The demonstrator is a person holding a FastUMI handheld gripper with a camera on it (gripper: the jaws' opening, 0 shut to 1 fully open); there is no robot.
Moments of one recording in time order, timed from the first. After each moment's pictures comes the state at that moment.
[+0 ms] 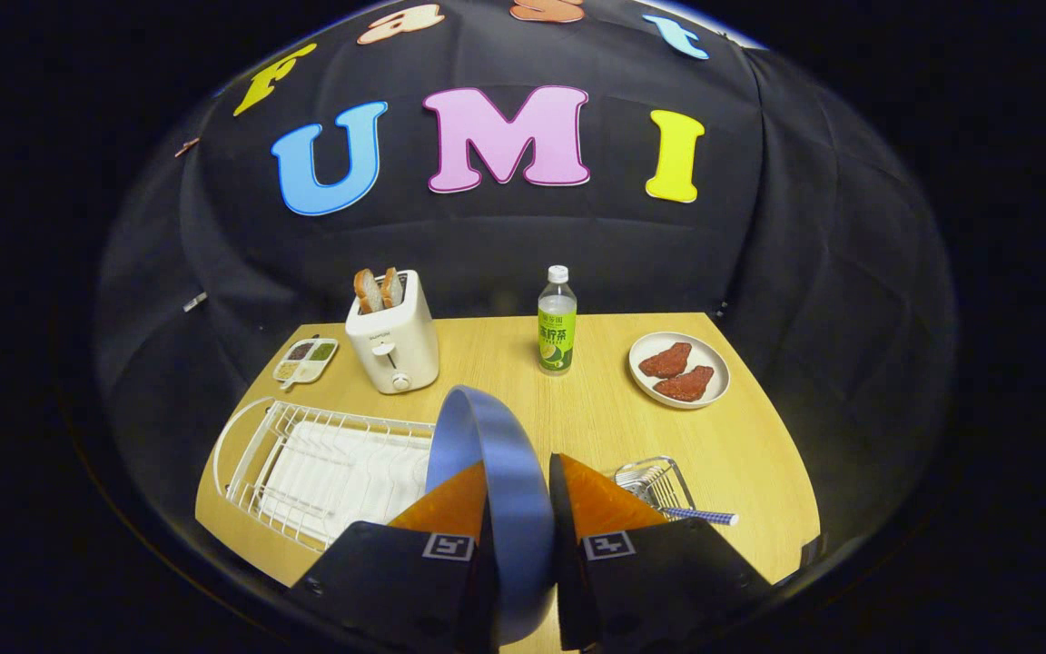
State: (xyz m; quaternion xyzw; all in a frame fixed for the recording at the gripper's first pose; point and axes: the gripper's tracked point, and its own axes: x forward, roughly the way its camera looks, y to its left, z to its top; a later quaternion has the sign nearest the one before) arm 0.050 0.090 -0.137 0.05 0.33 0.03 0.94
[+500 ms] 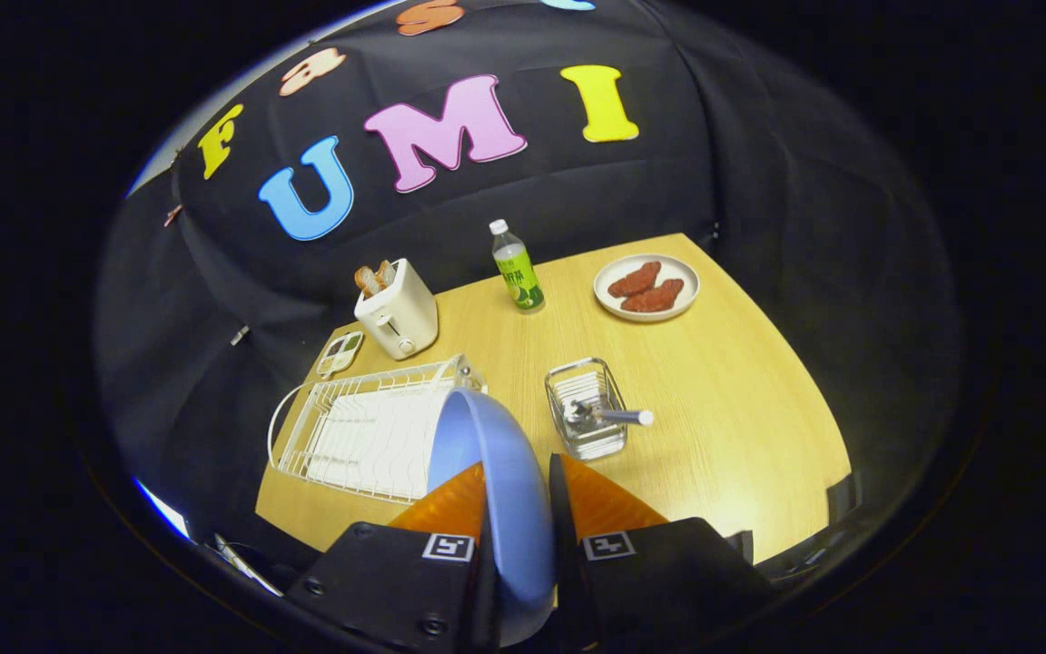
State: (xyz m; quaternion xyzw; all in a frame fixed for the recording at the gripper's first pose) arm -0.056 -0.014 -0.175 0.19 0.38 0.06 0.90
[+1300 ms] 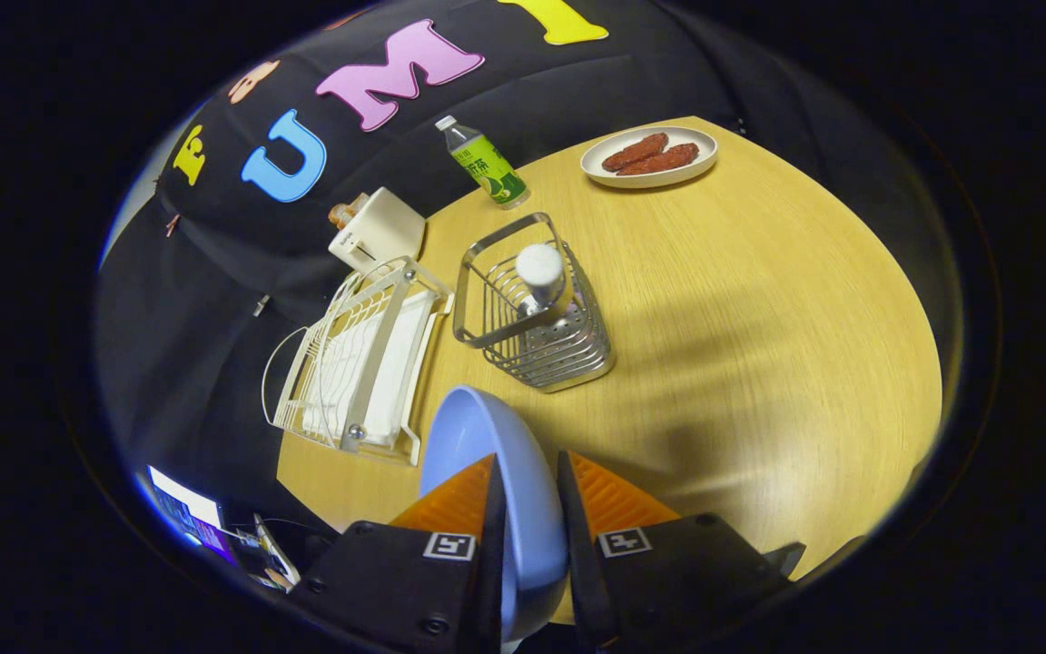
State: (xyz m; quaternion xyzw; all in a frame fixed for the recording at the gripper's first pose) arm -0.048 -0.032 -0.329 0.23 0.46 0.14 0.84
